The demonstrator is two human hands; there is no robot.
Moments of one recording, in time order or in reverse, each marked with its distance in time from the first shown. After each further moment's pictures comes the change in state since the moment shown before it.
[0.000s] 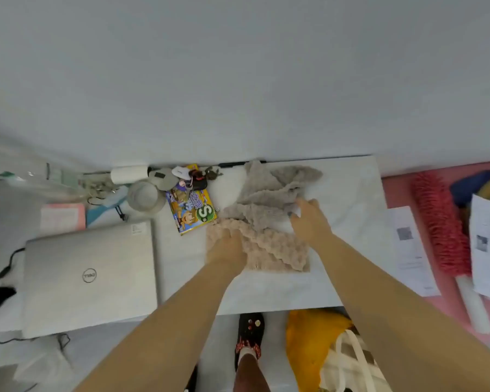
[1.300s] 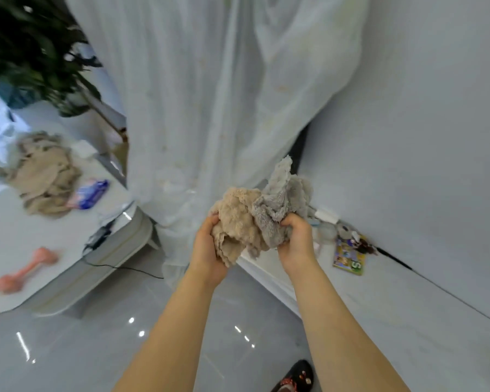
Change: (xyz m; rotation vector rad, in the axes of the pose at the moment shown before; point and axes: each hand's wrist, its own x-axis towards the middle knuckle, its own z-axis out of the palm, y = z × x) left_hand -0.547 -0.240 -0.094 -2.413 0.838 0.127; right_hand -0.472 -0.371 0.090 1.267 -0.587 -0.292
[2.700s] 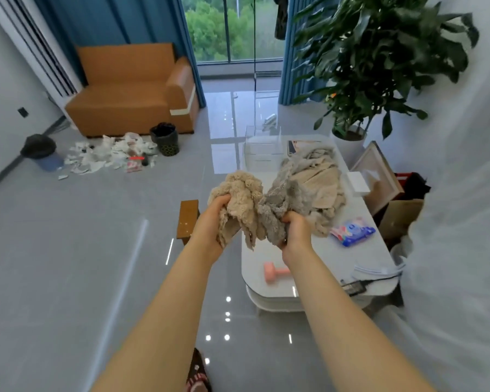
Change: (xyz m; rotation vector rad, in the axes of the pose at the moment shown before) left_hand -0.186 0.552 -0.648 -0.119 0.506 0.565; right_hand -0.171 0.583 0.677 -0.593 -0.512 0.387
